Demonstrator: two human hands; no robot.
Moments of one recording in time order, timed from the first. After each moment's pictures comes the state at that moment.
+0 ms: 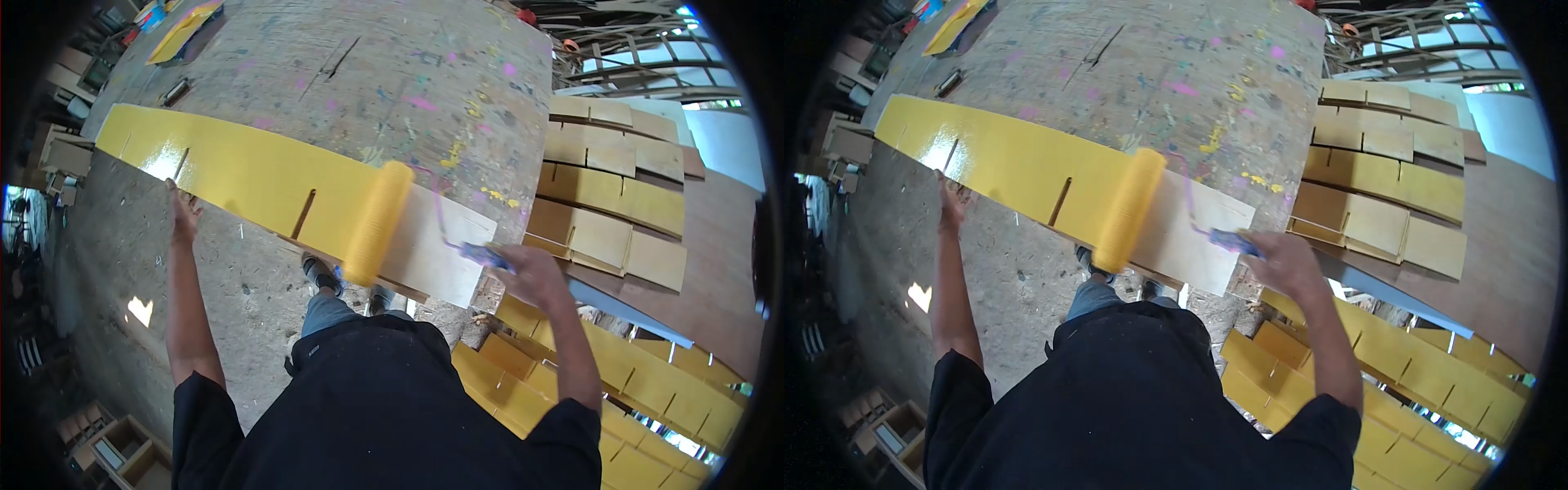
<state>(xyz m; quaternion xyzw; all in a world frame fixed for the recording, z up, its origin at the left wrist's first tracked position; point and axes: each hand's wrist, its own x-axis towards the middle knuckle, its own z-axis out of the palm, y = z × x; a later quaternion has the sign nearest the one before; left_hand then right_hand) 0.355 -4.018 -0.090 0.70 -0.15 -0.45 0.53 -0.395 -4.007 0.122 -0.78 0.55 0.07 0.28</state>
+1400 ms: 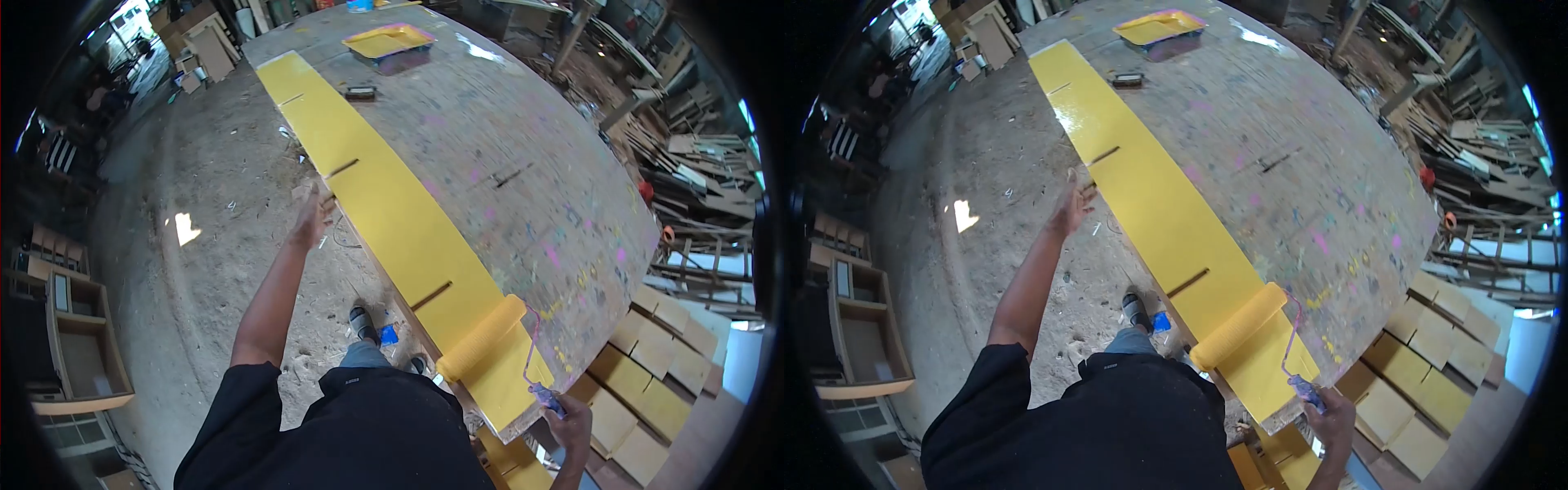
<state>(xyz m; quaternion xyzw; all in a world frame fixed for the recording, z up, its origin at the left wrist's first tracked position) 0.338 -3.985 -0.068 0.63 -0.13 -0.48 0.60 -0.376 -4.022 0.135 -0.76 0.58 0.01 0.29</state>
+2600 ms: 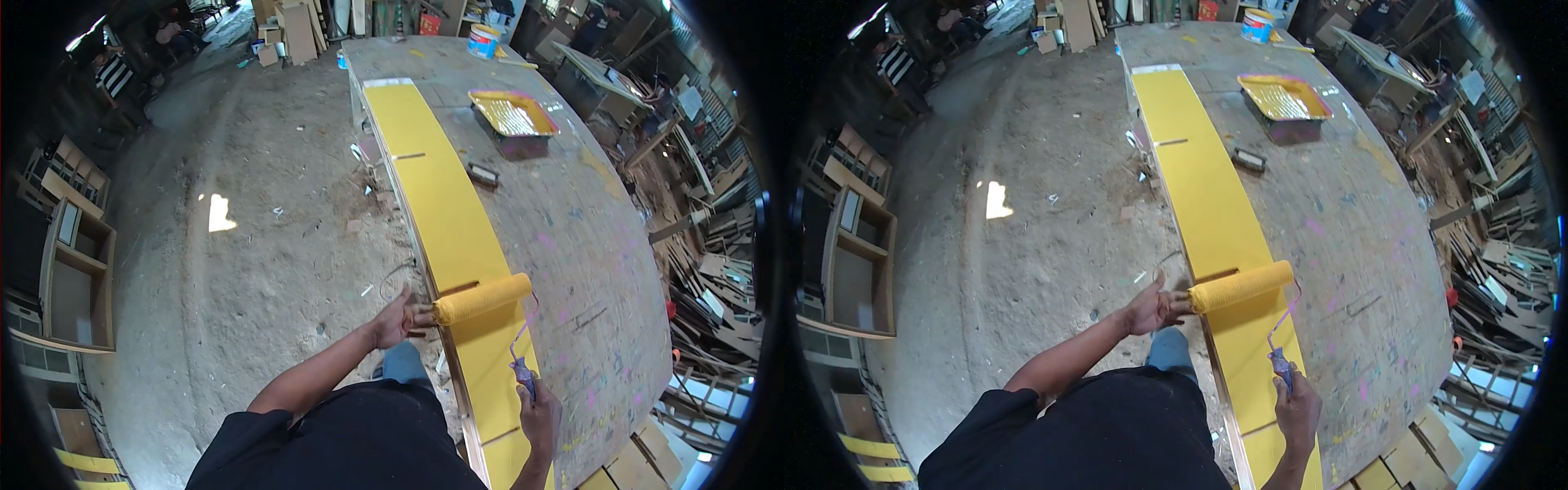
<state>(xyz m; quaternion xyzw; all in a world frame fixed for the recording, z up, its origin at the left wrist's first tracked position) 0.430 -3.958 -0.094 0.34 -0.05 -0.71 0.61 0.085 -4.110 0.093 -0.86 0.45 -0.02 0.24</state>
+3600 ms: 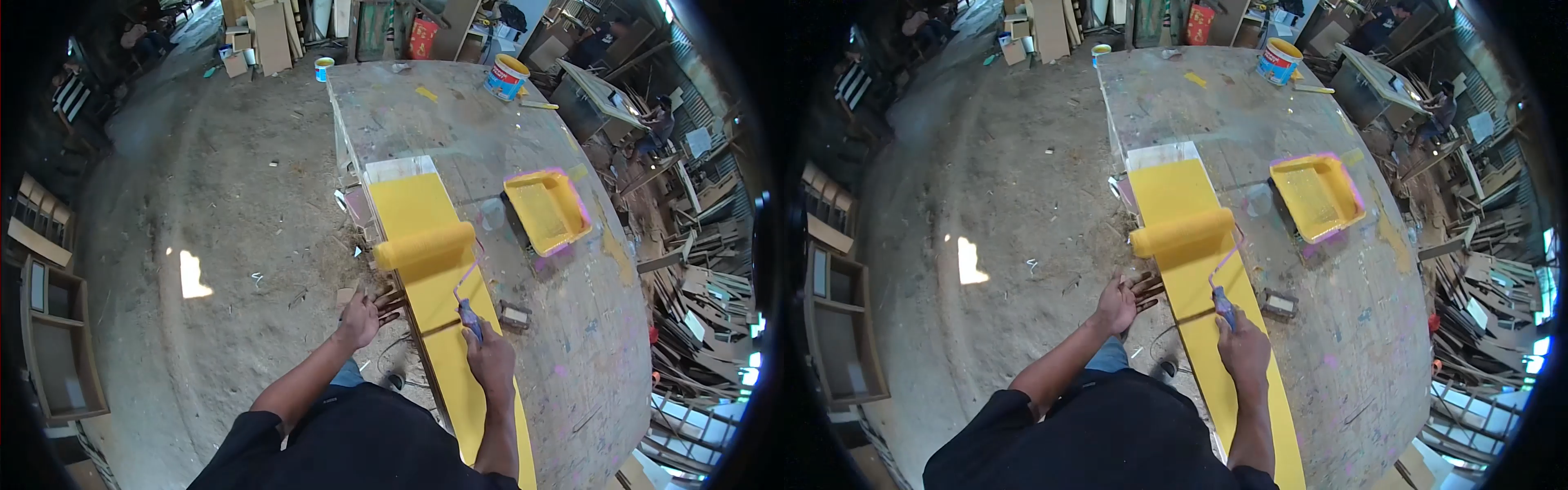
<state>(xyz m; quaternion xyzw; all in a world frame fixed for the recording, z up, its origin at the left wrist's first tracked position) 0.904 -4.087 -0.119 0.30 0.03 -0.56 0.77 0.691 -4.250 0.066 -0.88 0.43 0.02 0.19</state>
